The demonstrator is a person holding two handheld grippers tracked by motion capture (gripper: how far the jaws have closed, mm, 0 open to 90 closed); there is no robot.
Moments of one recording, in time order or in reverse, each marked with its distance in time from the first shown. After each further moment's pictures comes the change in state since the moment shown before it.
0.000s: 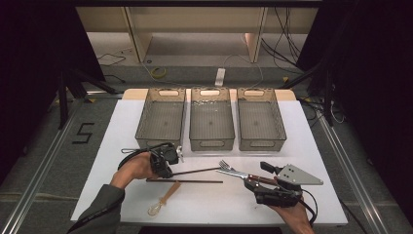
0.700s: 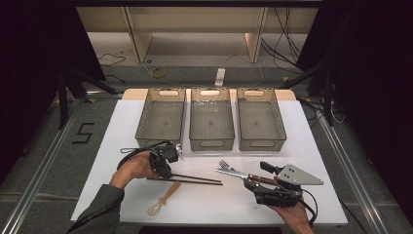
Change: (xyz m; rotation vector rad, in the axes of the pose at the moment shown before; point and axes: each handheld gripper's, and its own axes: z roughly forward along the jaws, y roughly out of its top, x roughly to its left) left arm 0.003 0.000 -0.002 -0.009 -0.001 -0.070; right arm 0.000 0.000 0.000 -0.008 0.008 0.003
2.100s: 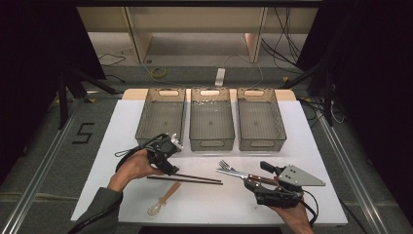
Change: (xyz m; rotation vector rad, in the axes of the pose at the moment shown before) left arm -0.003 0.001 -0.025 -0.188 0.103 -0.145; right arm 0.002 0.002 -0.003 -0.023 0.007 0.001
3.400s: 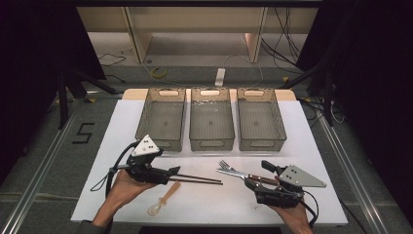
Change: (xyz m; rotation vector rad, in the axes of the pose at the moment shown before) left arm -0.043 -0.045 -0.068 -0.545 0.032 -0.253; right arm 0.001 0.000 -0.001 -0.020 -0.027 0.001
